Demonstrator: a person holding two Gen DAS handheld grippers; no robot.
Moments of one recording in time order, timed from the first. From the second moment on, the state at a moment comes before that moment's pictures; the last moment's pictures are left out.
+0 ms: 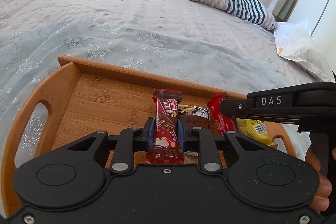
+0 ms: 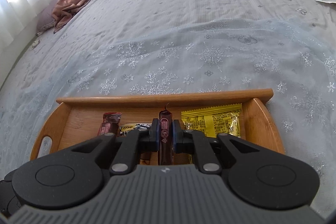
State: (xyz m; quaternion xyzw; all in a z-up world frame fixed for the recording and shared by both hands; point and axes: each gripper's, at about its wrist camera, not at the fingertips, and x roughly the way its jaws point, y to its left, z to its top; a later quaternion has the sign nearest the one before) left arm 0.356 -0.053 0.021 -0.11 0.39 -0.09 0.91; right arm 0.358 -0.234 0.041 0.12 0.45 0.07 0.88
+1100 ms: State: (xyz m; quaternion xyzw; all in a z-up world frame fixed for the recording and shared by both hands) left arm 0.346 -0.069 0.026 -0.03 0.38 -0.08 0.92; right arm 0.335 -0.241 0.044 0.14 0.39 0.09 0.90
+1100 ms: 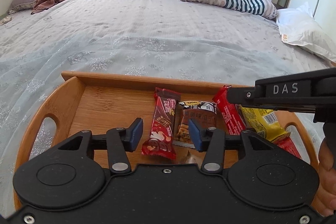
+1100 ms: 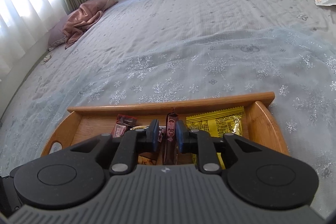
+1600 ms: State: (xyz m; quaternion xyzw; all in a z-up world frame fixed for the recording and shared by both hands) left arm 0.293 -0.054 0.053 -0.02 0.36 -0.08 0.93; right arm 0.286 -0.245 0.074 0.13 0.35 0.10 0.92
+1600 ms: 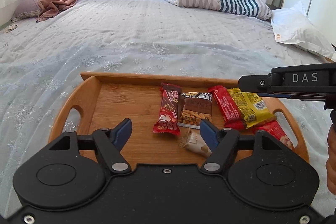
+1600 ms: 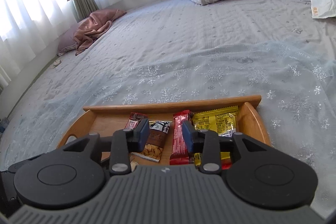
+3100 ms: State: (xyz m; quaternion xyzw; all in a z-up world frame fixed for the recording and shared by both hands) left arm 0.111 -0.005 0.061 -0.01 0.30 -0.11 0.95; right arm 0.106 -0.219 0.061 0.03 0.25 0.15 0.96
